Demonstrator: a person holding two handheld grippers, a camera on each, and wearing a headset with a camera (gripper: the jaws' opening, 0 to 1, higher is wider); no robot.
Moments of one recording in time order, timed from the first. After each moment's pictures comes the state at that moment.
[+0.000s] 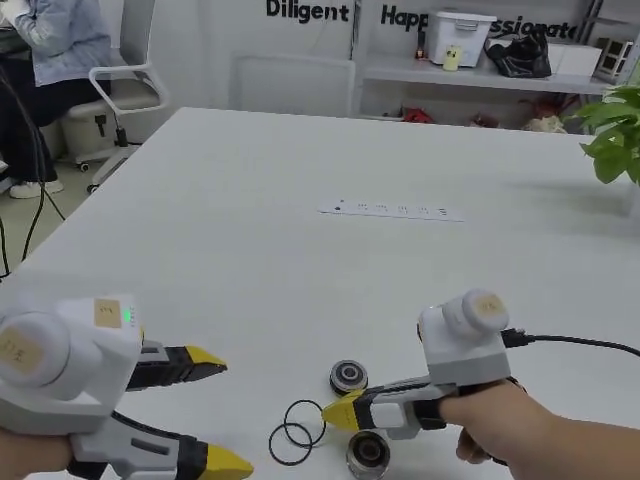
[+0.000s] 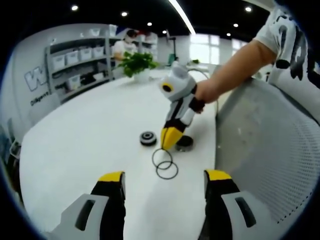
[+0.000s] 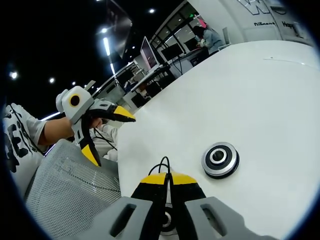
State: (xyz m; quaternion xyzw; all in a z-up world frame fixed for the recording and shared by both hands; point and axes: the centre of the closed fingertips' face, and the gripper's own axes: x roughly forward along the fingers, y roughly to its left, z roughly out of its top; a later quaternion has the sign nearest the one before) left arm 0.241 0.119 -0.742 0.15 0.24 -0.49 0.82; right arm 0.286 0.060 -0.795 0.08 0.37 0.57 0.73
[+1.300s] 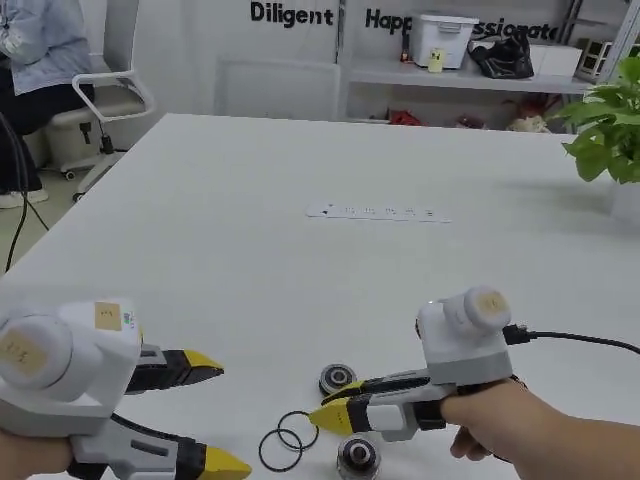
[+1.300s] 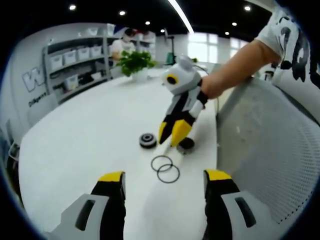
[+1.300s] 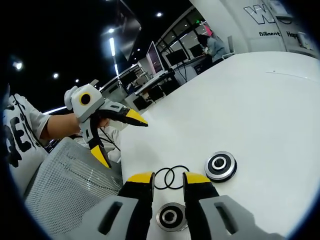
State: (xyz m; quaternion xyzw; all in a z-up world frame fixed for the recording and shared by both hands) left arm 0.250 0.114 -0.742 0.15 0.24 -0.50 0.82; right arm 0.285 0.055 -0.773 0.07 0.34 0.58 0.74
